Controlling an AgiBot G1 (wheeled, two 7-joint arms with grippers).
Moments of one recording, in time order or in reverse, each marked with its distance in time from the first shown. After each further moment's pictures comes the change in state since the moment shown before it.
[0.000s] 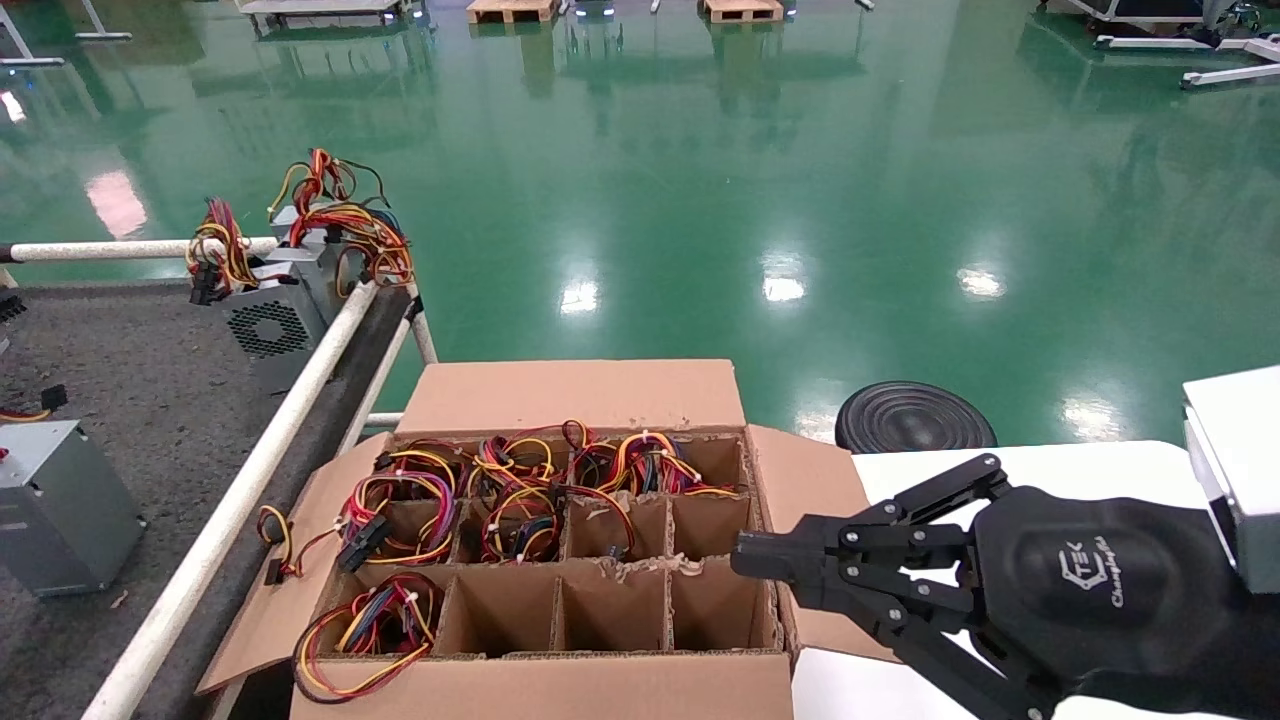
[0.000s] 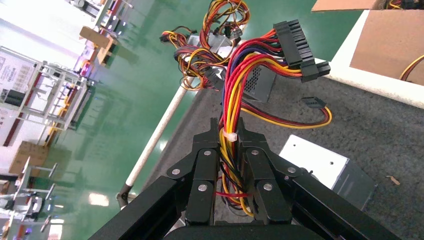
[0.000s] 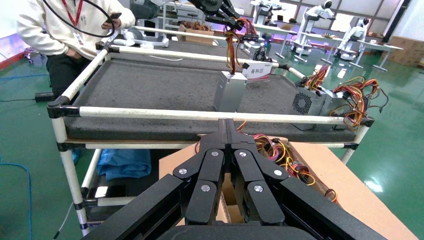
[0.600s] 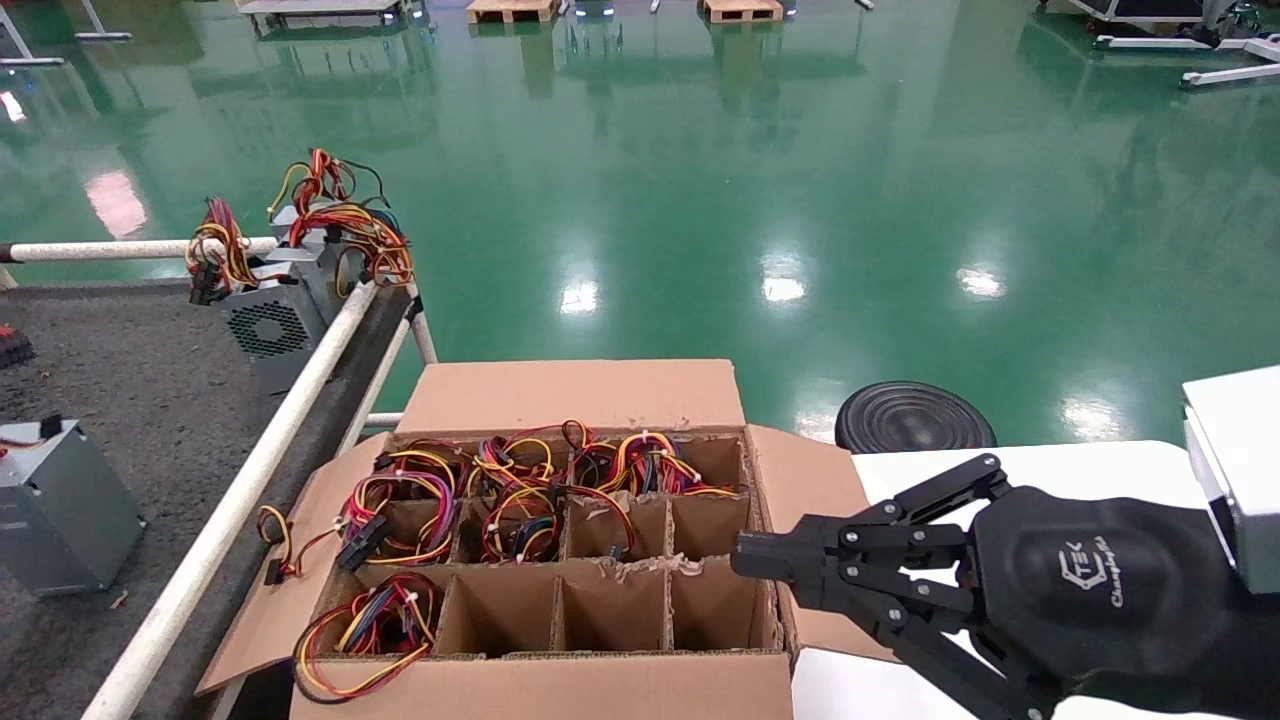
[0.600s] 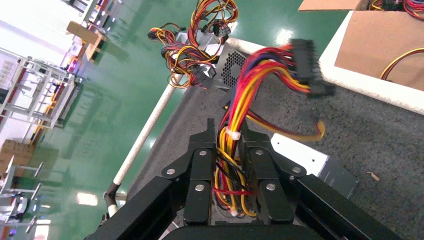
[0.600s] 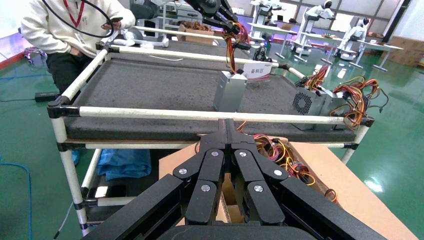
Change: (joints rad) left arm 0.012 -0.011 0.015 -0.034 0.000 0.023 -0.046; right arm 0.000 0.000 0.000 0.000 0.000 0.000 0.000
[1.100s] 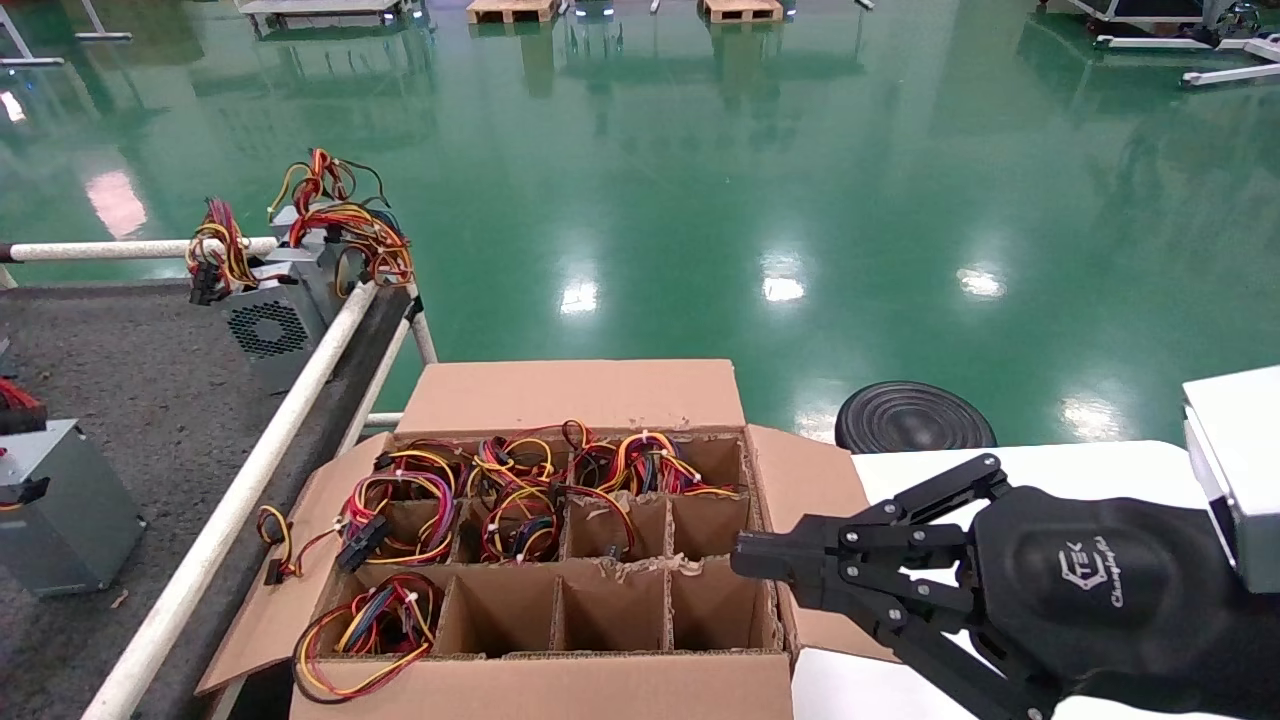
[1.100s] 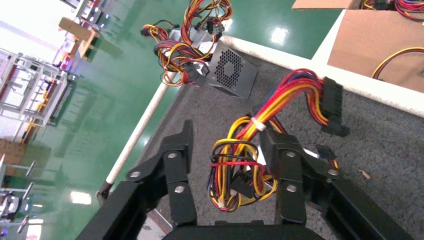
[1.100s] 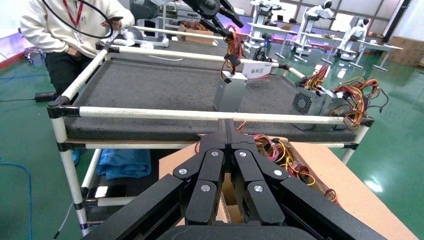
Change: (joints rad) left arm 0.020 -0.003 0.002 -0.025 -0.002 0.005 -0.030; right arm 0.000 0.000 0.000 0.000 0.000 0.000 0.000
